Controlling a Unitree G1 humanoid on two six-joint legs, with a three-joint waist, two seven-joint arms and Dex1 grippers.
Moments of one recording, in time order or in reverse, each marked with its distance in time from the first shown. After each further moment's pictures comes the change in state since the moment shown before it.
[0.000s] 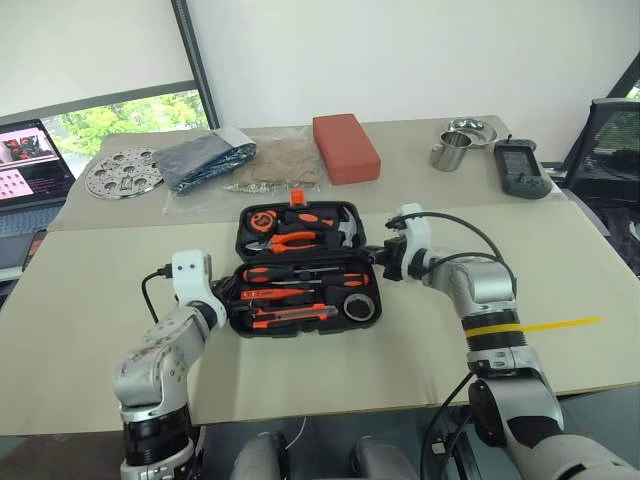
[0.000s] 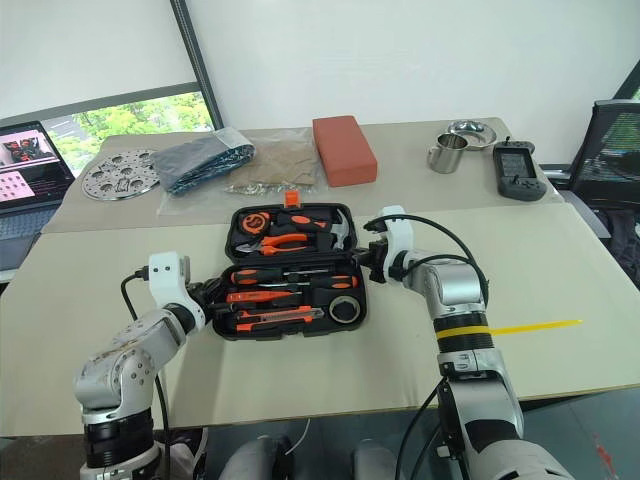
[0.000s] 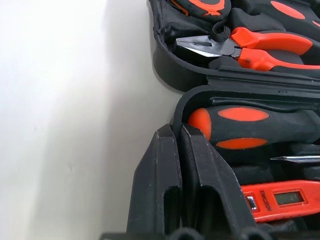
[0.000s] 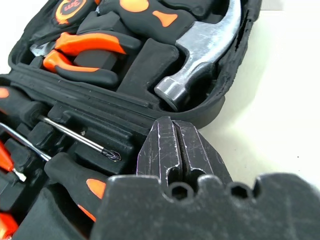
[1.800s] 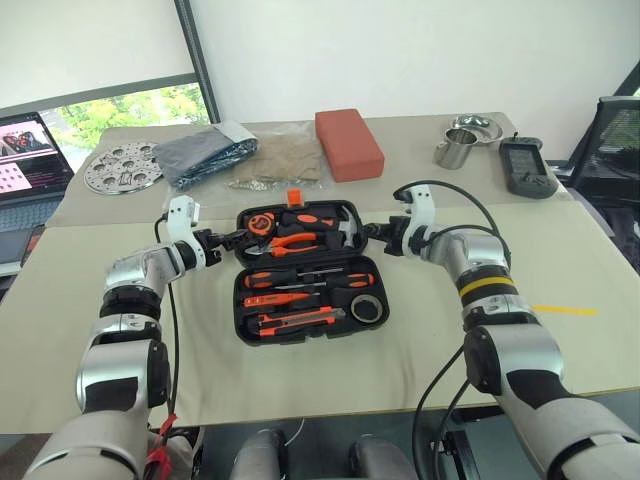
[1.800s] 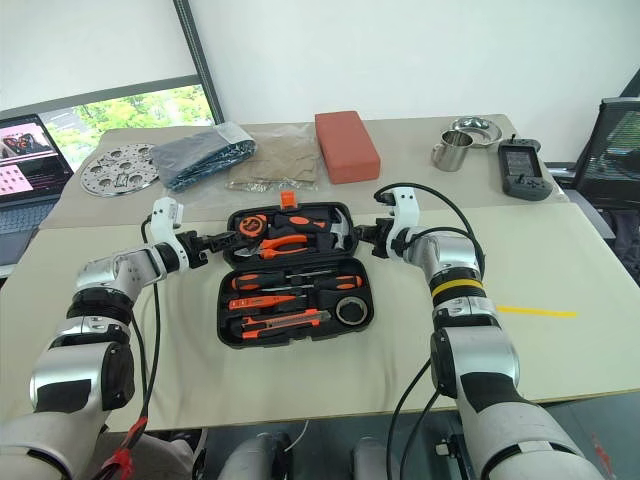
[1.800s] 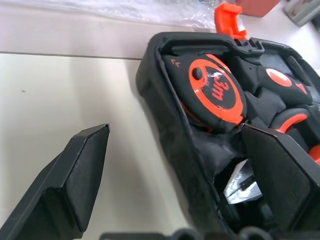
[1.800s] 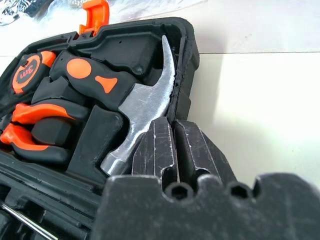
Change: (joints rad) left arm -0.702 0.379 -0.071 1.393 0.005 -0.488 -0.659; right arm -0.301 -0.005 -0.070 0.595 -0.005 -0.258 0.024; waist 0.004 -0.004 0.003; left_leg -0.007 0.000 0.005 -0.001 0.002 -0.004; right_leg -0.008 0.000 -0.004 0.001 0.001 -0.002
